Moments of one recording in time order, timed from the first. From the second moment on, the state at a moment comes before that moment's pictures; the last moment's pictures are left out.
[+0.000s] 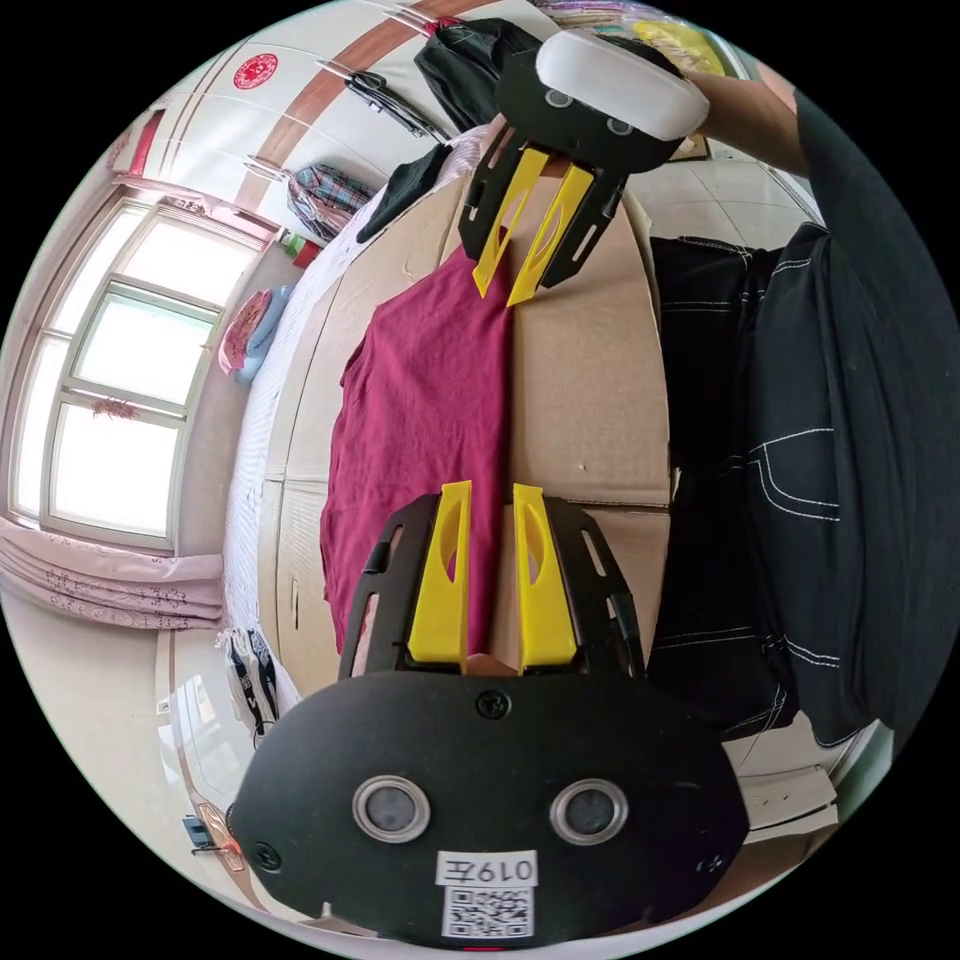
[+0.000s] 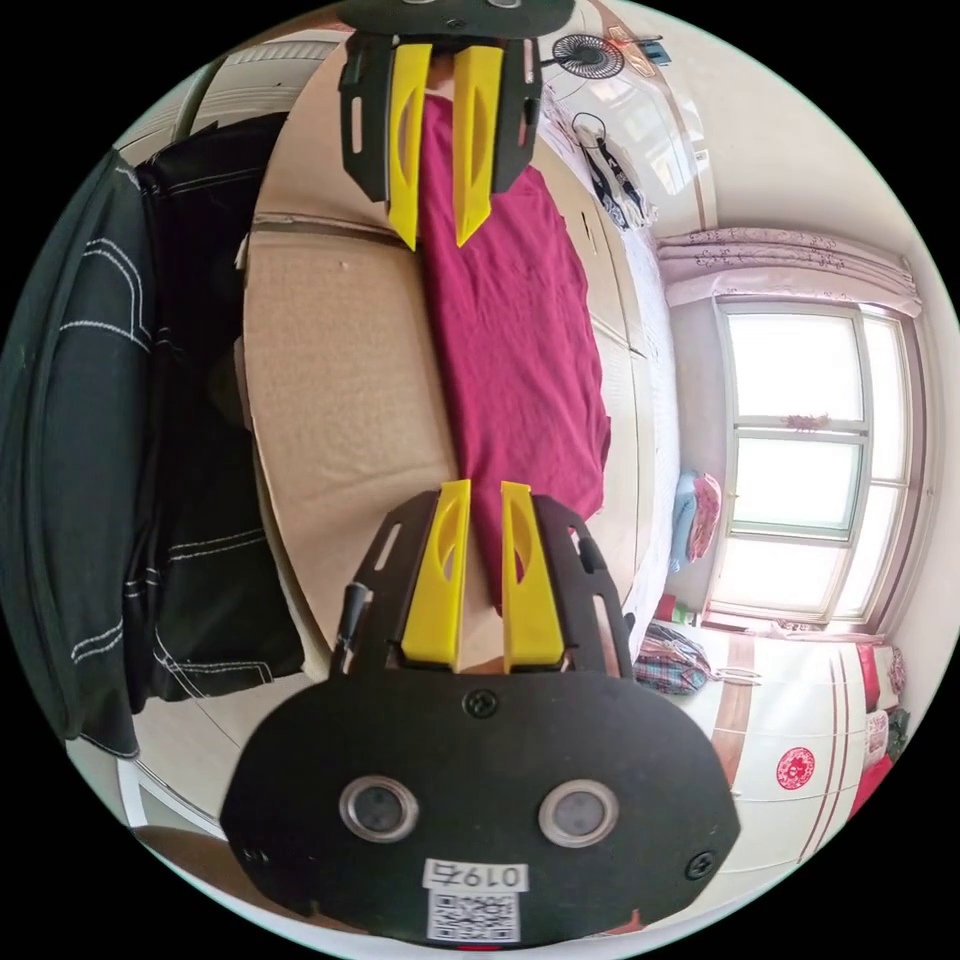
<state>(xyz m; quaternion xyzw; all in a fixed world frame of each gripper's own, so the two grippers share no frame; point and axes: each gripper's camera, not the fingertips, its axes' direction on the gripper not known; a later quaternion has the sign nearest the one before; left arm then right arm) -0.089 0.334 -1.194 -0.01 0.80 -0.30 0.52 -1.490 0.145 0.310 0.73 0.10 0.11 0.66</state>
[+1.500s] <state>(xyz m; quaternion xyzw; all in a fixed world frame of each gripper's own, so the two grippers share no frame) -0.097 0.343 -1.293 -0.19 0.79 -0.27 0.51 -1.469 0.133 0.374 0.67 0.16 0.17 0.70</state>
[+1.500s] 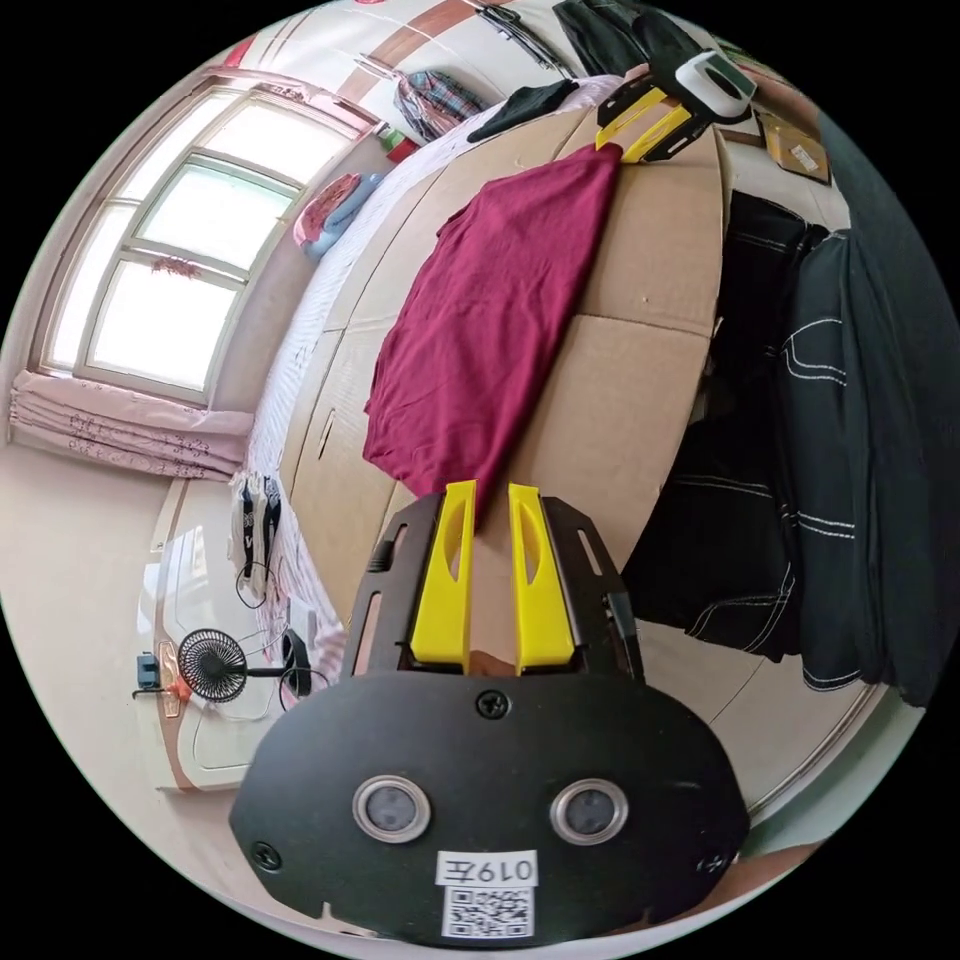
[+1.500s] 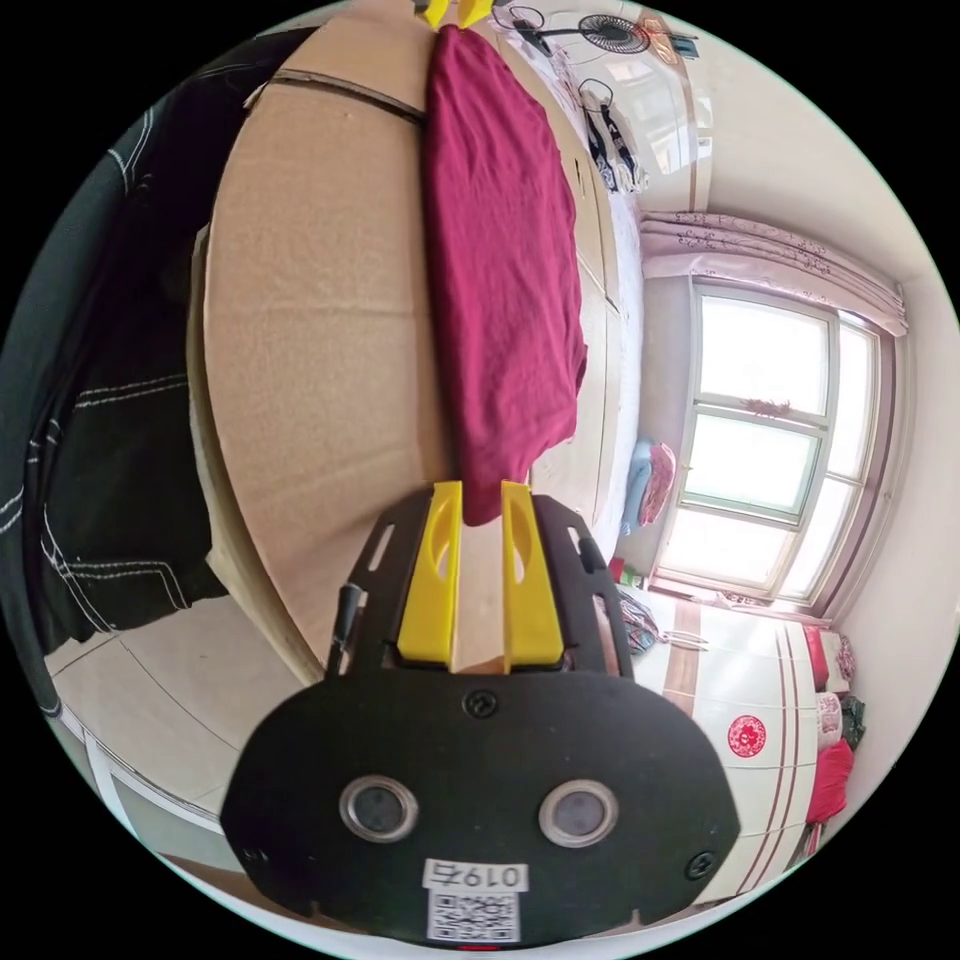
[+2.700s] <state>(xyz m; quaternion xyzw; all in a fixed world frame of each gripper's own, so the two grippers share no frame) 0.146 0.356 -1.444 -0.21 0.80 -0.42 0.37 -1.523 0.109 0.342 0.69 0.11 0.18 0.69</state>
